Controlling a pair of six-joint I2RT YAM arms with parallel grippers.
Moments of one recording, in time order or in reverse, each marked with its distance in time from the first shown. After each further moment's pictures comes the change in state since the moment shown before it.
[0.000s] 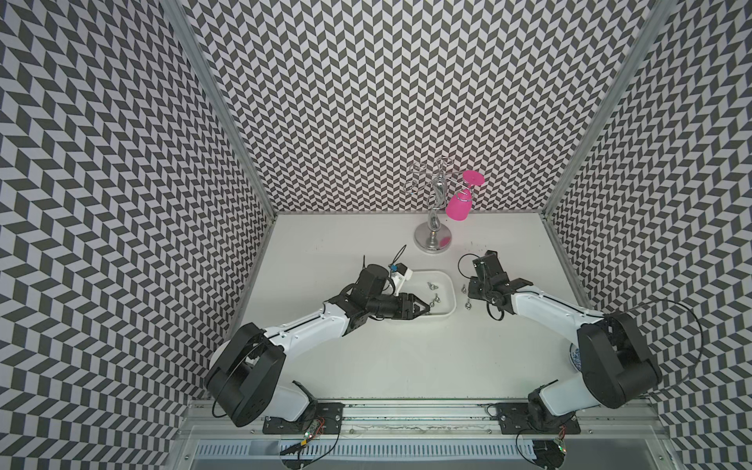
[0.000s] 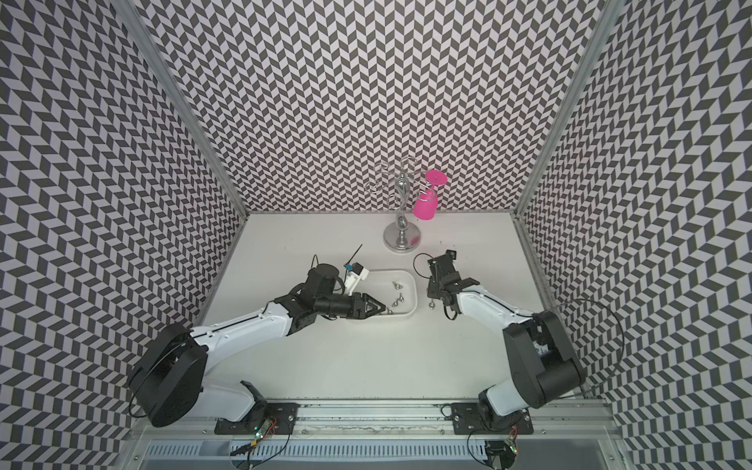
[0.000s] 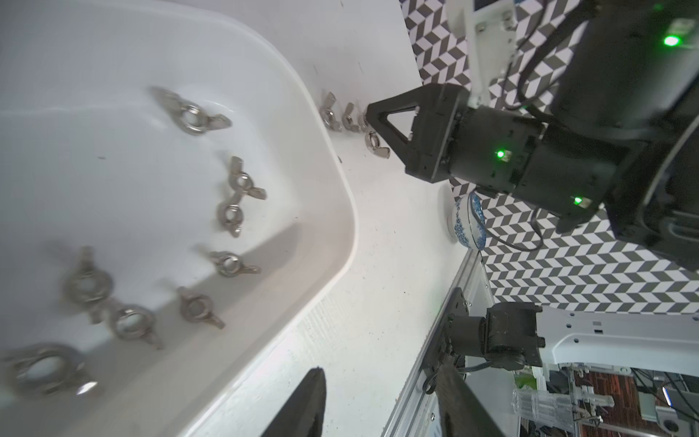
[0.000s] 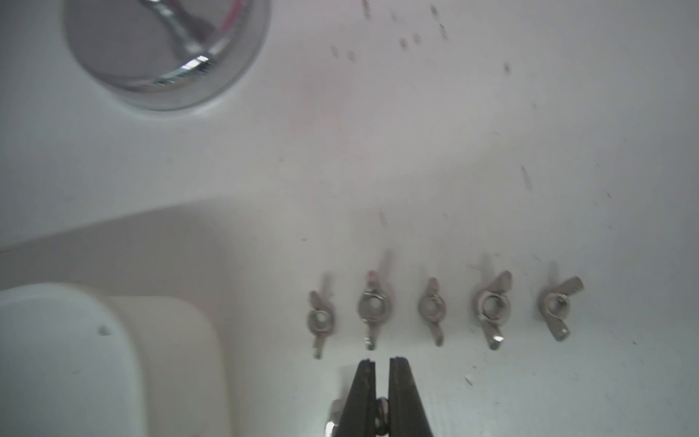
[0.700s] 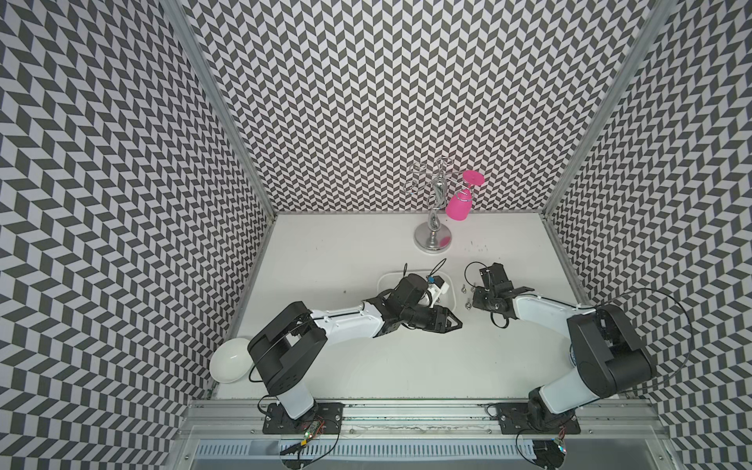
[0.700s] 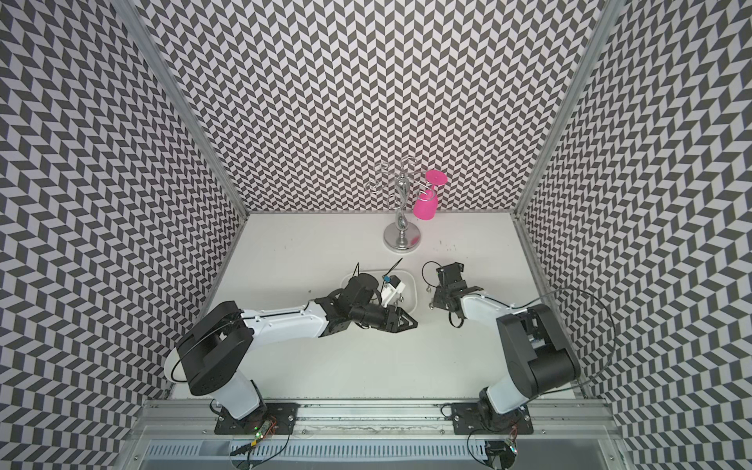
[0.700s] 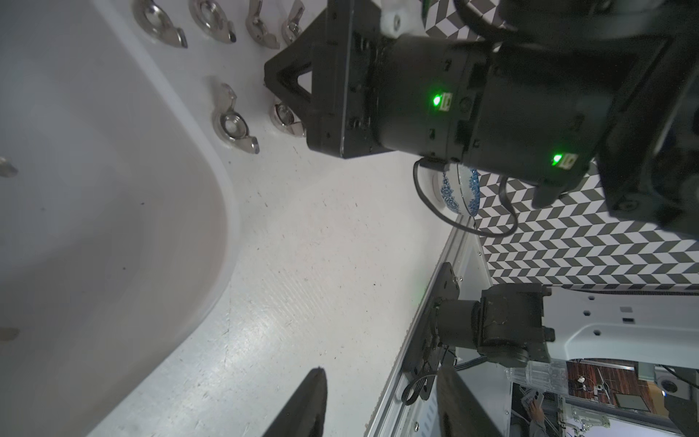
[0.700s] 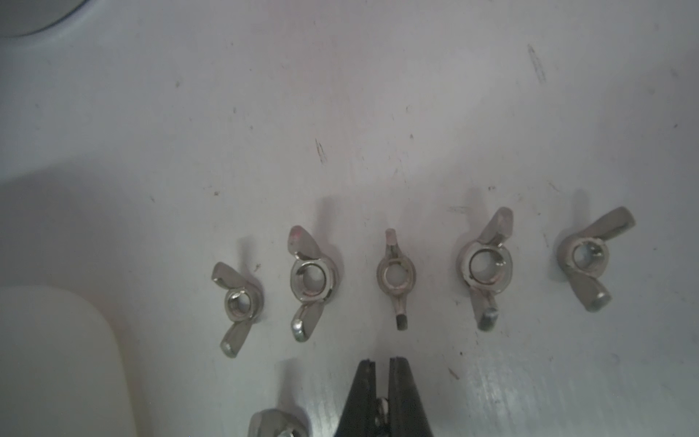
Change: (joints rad) left arm -0.186 0.226 0.140 0.089 -0.037 -0.063; right arm -0.042 0.054 -0.082 0.093 -0.099 0.023
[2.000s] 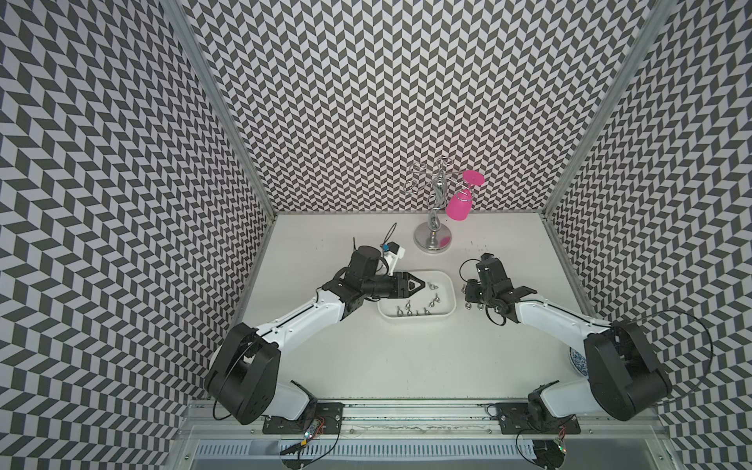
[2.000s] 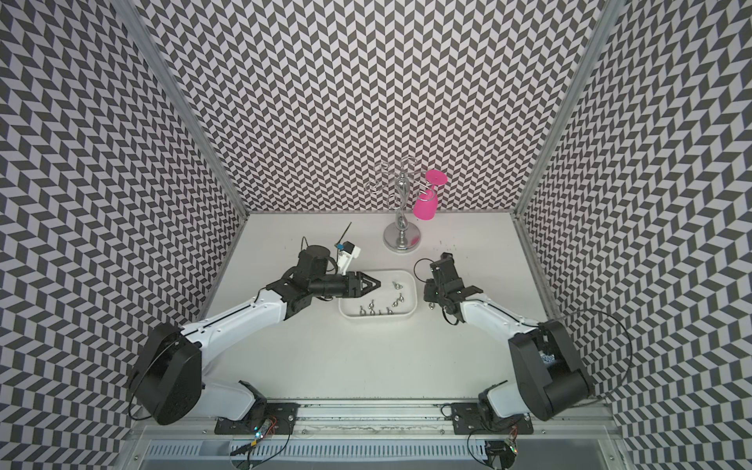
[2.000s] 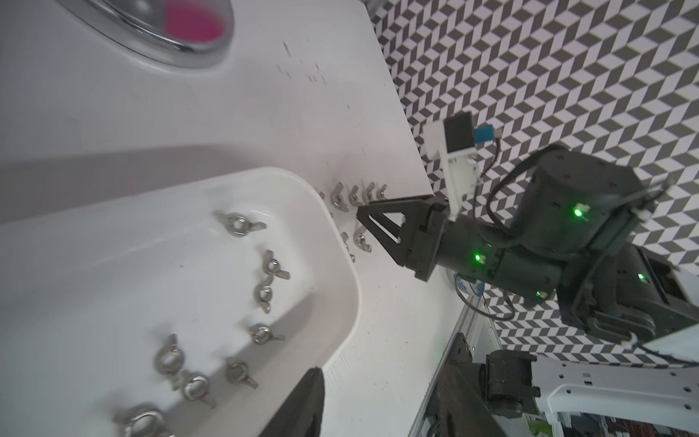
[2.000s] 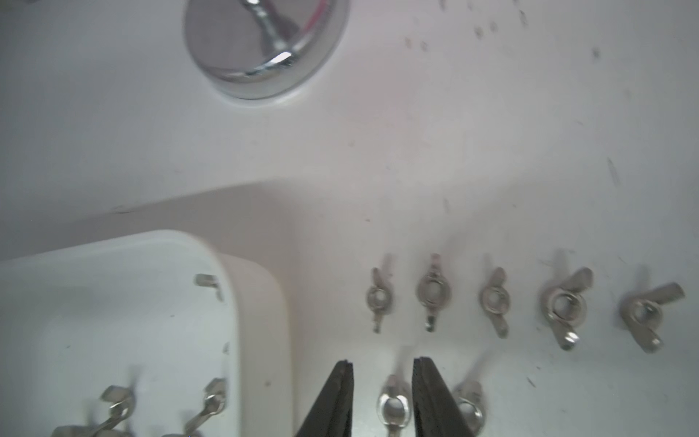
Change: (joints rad) left arm 0.368 -0.261 -0.037 -0.174 0.034 0.127; right arm 0.136 -0.113 0.061 0.032 -0.056 -0.083
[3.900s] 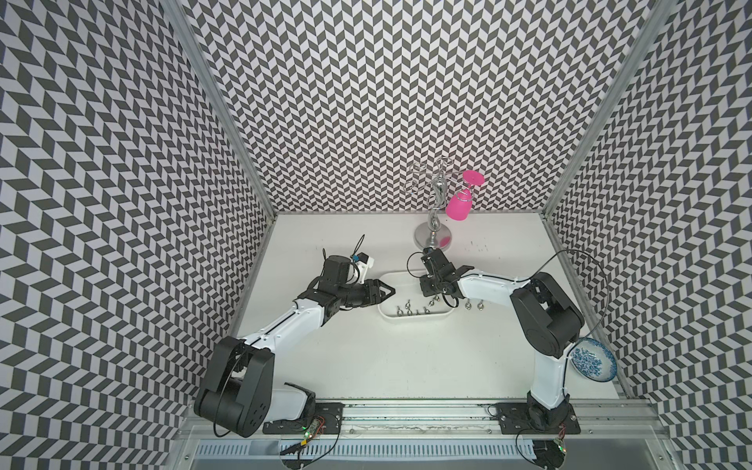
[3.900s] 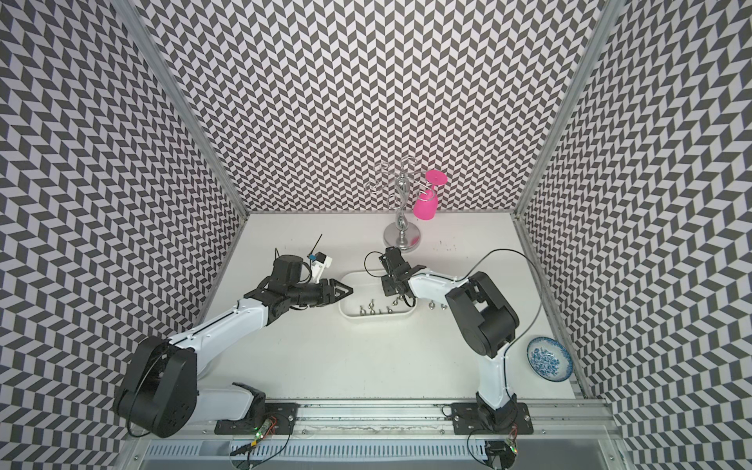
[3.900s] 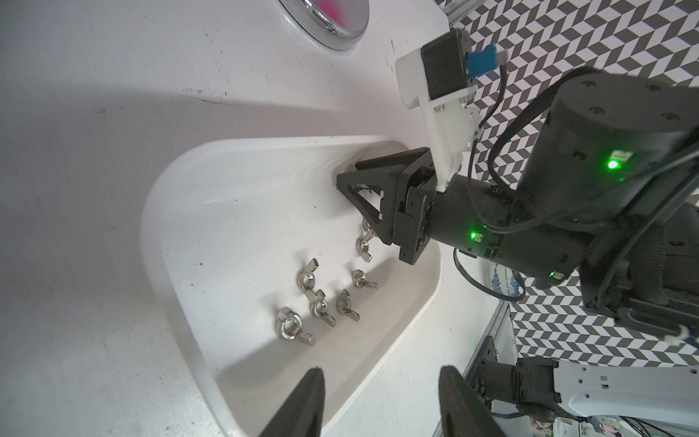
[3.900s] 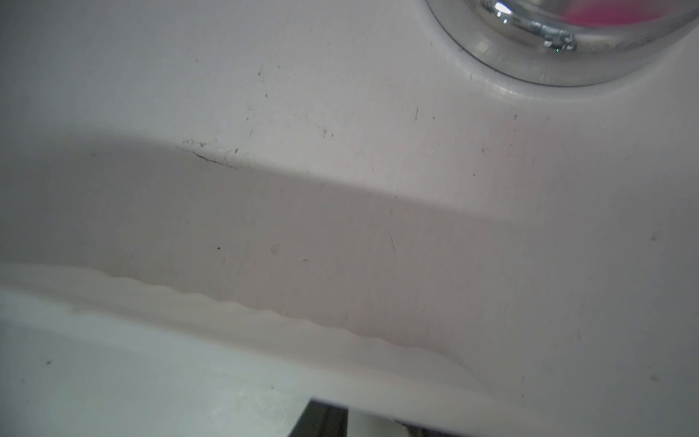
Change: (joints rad) left arm 0.183 -0.064 -0.156 -0.066 0.076 0.063; right arm 0.168 0.503 0.424 -0.074 0.047 -0.160
